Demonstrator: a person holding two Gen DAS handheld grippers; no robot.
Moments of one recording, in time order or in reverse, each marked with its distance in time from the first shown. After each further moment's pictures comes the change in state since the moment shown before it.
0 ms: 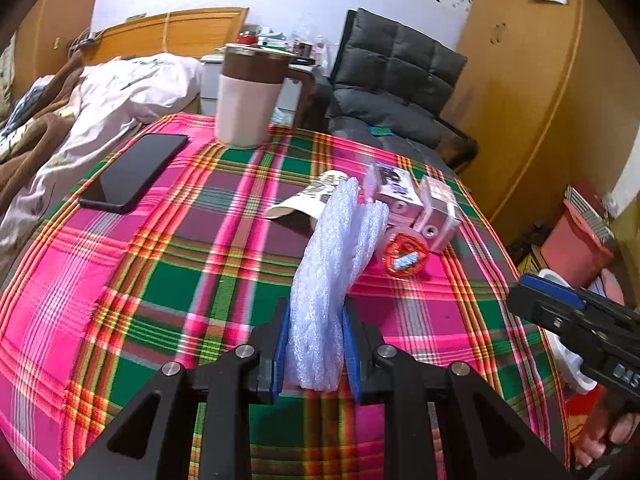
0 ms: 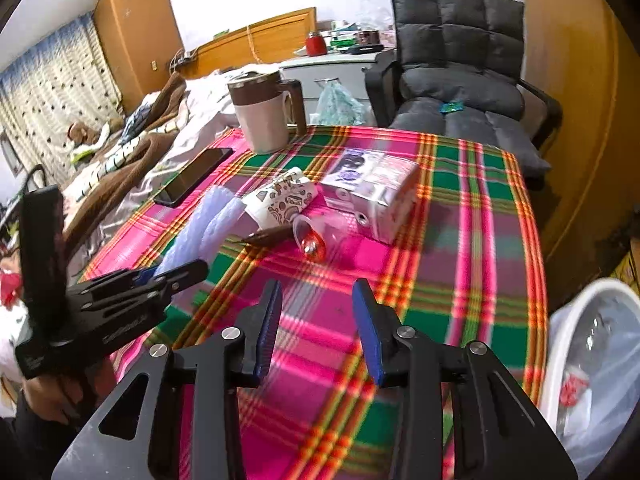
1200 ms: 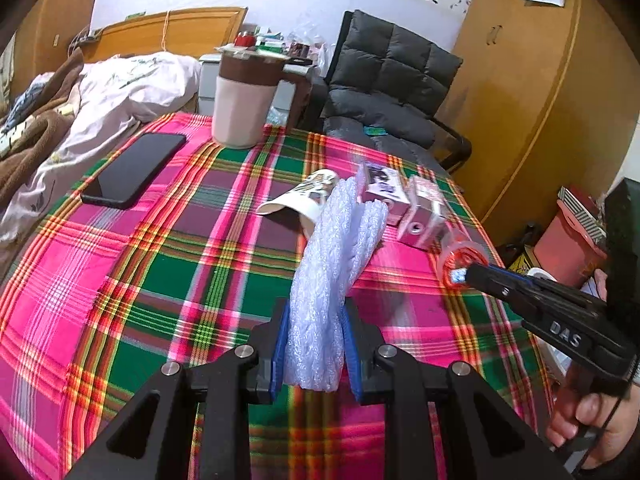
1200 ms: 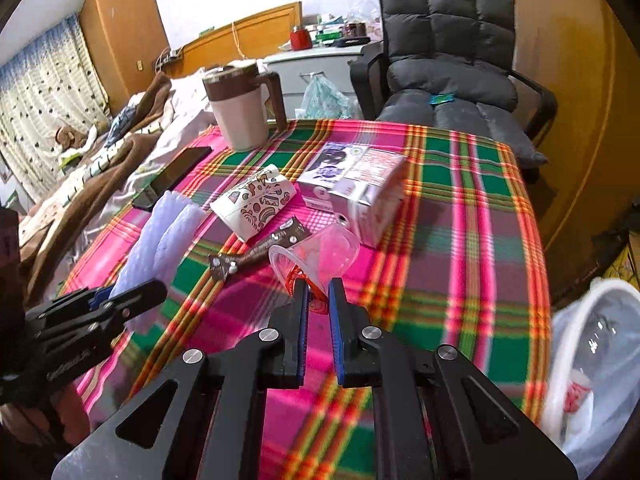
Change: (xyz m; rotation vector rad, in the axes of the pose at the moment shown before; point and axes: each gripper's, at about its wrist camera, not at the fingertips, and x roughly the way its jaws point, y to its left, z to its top) left arm -0.015 -0.014 -0.006 0.010 0.001 -0.014; right arm -0.005 -0.019 -0.006 0.042 0.004 -0.028
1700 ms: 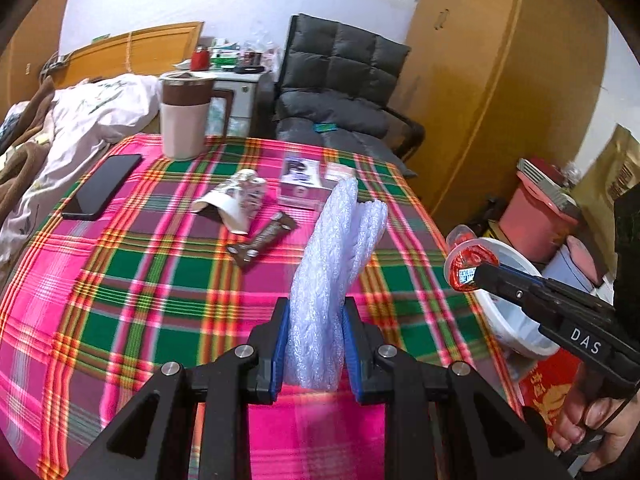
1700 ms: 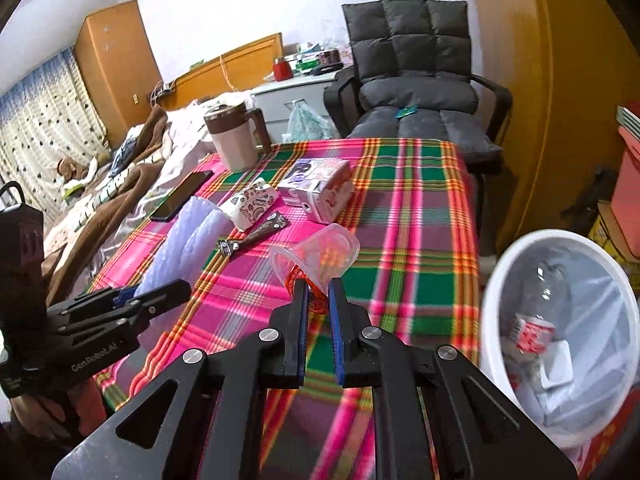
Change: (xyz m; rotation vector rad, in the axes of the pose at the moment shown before) left arm -0.039 -0.072 -0.022 0.106 0.006 -0.069; right arm -0.061 -0.021 -0.031 0.082 -0.089 -0.009
